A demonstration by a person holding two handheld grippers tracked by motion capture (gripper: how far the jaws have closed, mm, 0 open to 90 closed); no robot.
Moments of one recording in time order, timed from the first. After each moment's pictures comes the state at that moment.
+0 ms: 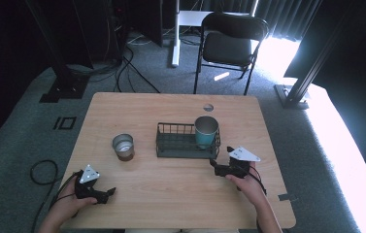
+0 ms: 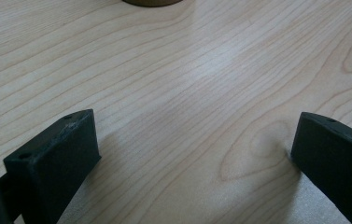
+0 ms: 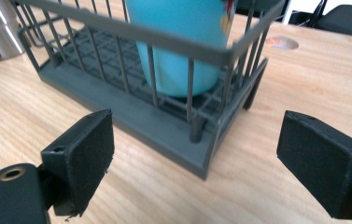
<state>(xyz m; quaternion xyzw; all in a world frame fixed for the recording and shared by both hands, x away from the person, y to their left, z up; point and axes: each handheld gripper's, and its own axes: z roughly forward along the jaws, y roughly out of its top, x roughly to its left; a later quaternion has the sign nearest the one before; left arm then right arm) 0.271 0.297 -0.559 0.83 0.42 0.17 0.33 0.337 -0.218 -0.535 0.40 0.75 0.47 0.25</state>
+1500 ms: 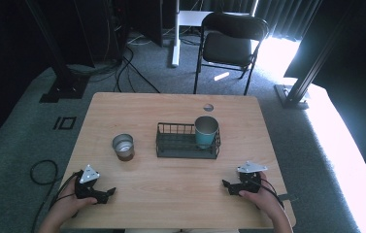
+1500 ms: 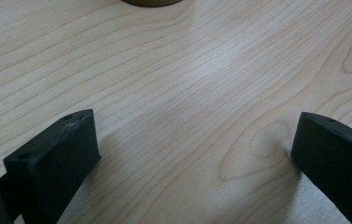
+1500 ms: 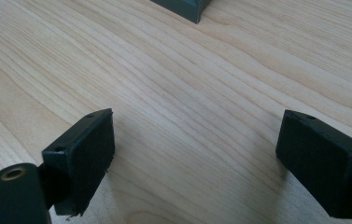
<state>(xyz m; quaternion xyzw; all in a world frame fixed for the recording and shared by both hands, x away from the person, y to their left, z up) 0.271 0.297 -0.559 0.83 0.42 0.17 0.33 0.306 -0.260 -0.559 0.41 0.82 0.35 0.17</state>
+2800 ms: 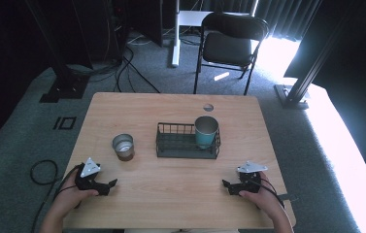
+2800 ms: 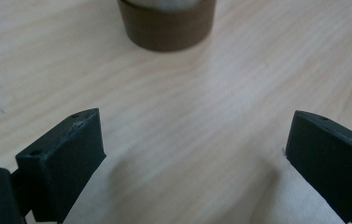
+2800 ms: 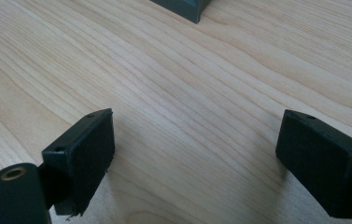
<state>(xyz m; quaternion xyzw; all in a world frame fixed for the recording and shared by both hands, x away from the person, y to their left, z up) 0.293 0.296 -0.551 0.82 0.40 0.21 0.35 0.306 -0.260 -0.559 0.41 0.82 0.35 0.17</state>
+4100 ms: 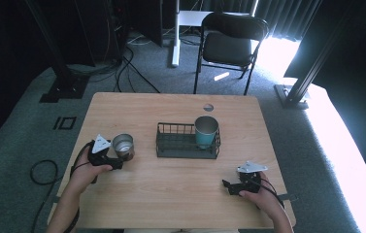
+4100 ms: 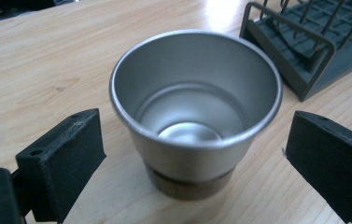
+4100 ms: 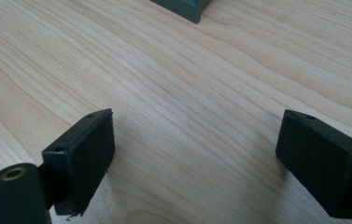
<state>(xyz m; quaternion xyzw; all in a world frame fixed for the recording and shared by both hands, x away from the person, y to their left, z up) 0.353 0.261 -0.518 0.78 0.41 0.24 0.41 0.306 -0.261 -0.559 0.41 0.82 0.35 0.17</state>
